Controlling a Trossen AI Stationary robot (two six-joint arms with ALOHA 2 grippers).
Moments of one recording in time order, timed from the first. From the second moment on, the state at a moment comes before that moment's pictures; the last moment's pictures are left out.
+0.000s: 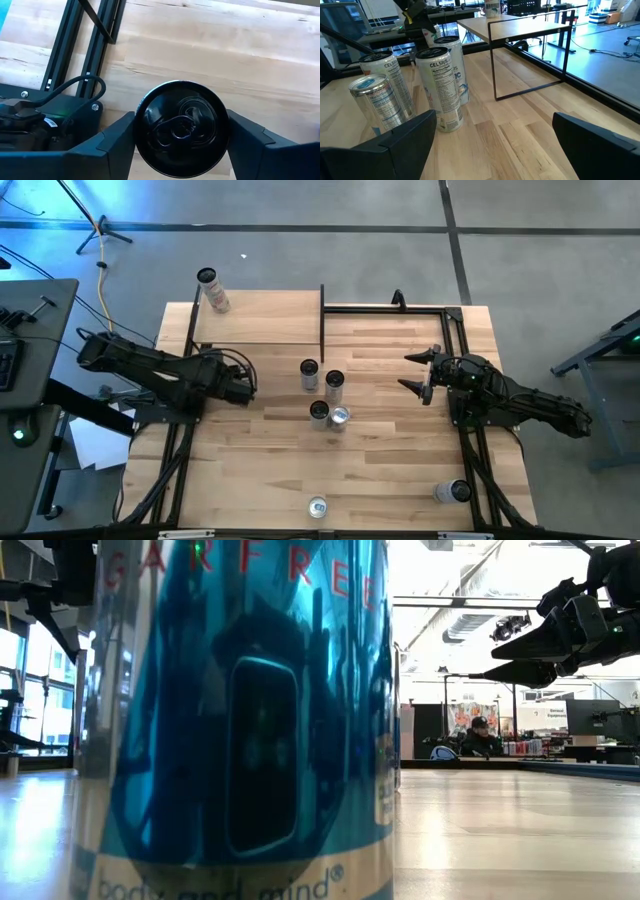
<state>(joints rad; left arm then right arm) -0.18 1.24 0.98 -1.50 -0.50 -1.98 -0.33 0.09 0.06 -0.13 -0.06 0.09</state>
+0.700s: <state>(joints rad) -0.16 1.24 0.86 -1.39 -0.50 -2.02 -0.33 0.09 0.06 -0.13 -0.06 0.09</state>
